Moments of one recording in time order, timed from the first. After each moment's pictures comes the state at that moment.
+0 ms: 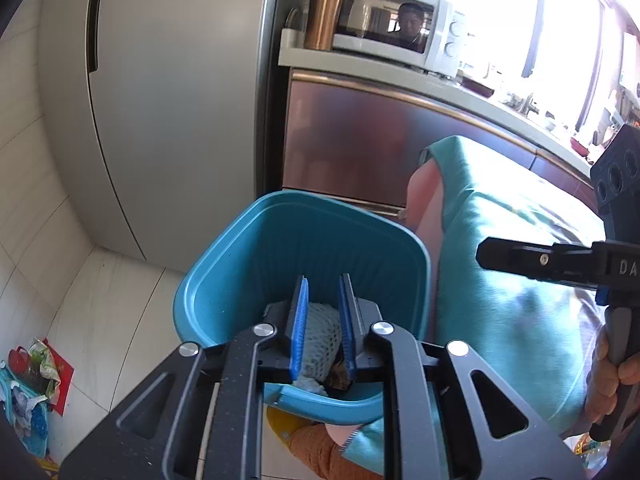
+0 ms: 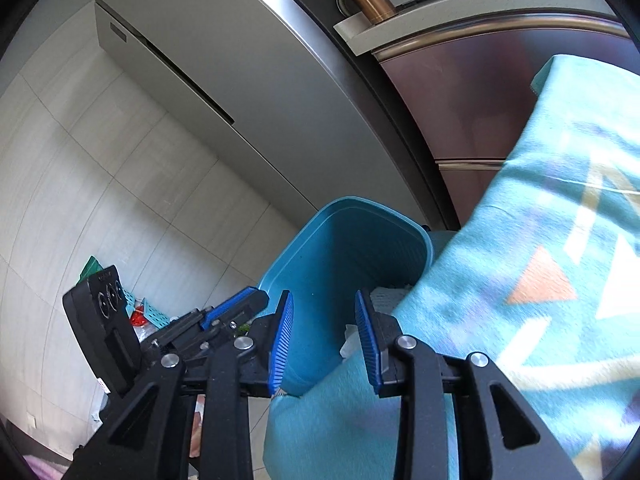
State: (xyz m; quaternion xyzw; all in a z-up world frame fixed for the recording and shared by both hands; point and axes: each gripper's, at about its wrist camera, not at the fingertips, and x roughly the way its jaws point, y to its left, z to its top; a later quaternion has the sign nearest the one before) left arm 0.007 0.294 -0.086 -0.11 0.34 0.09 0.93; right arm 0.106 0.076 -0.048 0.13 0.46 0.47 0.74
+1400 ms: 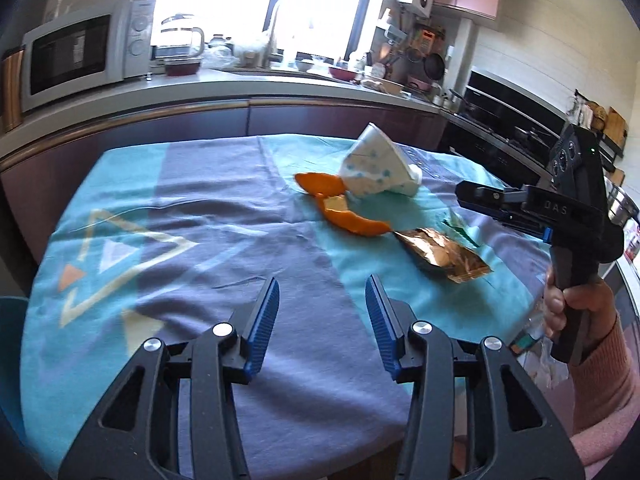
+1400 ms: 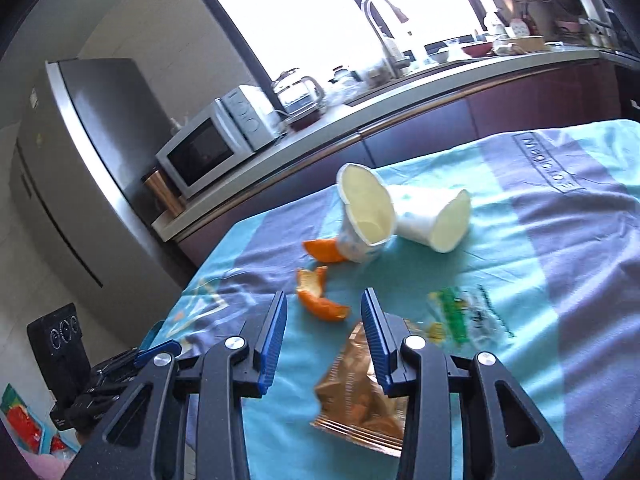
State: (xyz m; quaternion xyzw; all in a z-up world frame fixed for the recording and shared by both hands) left arm 0.019 -0.033 -0.045 0.00 0.33 -0.31 0.89; right arm -0.006 -0.320 -0.026 0.23 0.30 0.12 0.92
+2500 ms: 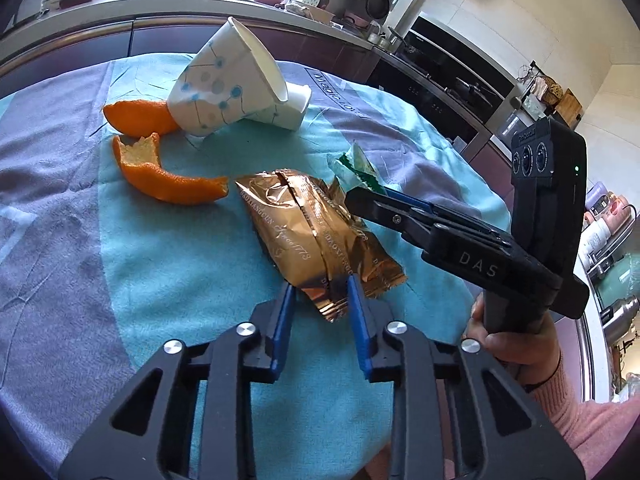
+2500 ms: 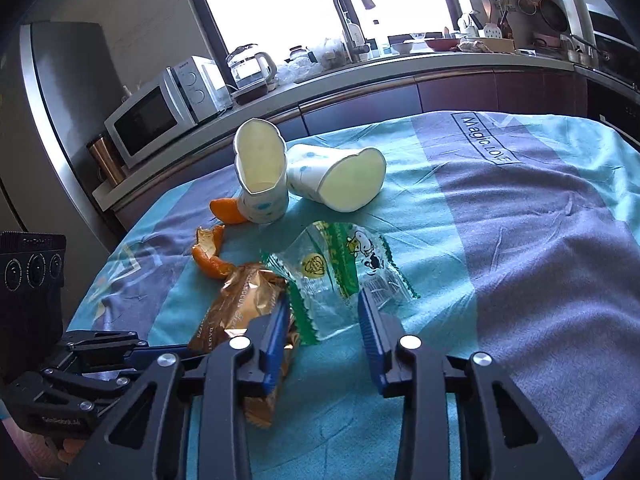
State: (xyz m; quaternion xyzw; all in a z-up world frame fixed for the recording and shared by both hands) left arm 0.059 -0.179 -0.090 -0.02 0.44 -0.43 0.79; right arm -0.003 -0.350 -0.072 0.16 0.34 0.05 0.92
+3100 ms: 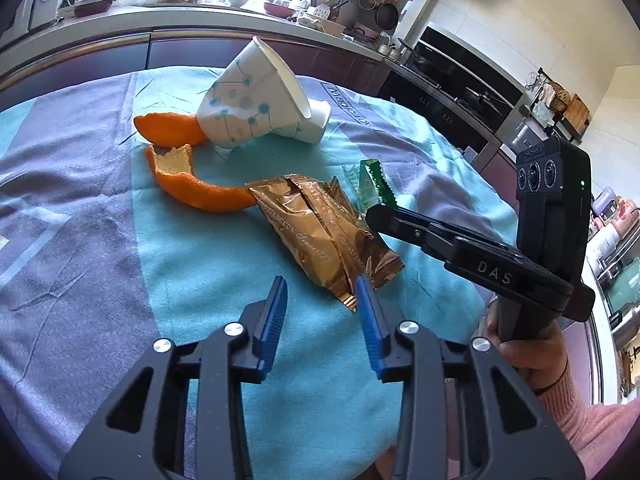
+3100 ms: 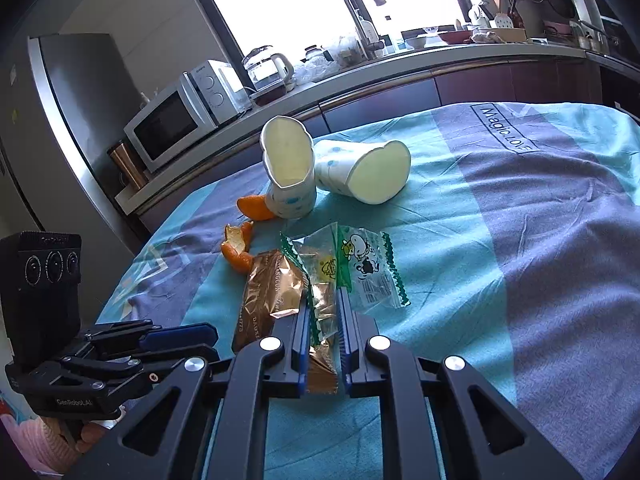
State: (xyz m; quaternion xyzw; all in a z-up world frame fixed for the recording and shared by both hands) left arm 0.058 -0.158 -0.084 -0.02 0.43 -0.41 0.81; right arm -0.009 -0.344 -0.072 0.19 0.34 0.09 0.92
